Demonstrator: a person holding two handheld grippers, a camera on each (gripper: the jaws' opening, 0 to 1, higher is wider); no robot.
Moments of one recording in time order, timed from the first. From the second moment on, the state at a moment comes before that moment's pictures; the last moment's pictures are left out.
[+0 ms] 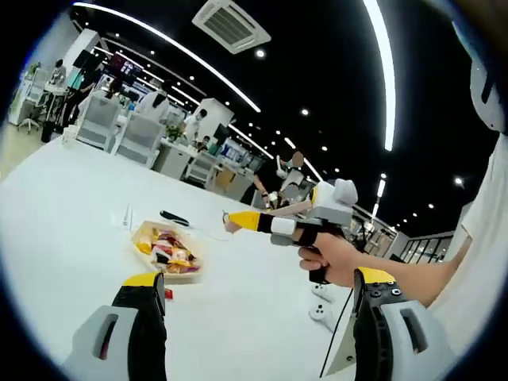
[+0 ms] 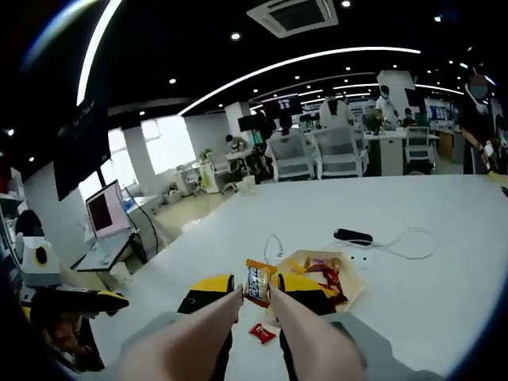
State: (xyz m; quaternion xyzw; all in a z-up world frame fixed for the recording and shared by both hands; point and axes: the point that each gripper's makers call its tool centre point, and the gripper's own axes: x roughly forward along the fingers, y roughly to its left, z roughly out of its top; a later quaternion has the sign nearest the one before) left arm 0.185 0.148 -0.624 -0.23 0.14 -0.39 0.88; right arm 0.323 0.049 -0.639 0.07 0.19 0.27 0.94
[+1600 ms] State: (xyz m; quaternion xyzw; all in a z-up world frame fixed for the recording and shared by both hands) left arm 0.212 0.182 -0.644 -0.19 0.13 -0.35 0.91; right arm 0.419 0.051 -0.656 0.04 0.18 0.21 0.96
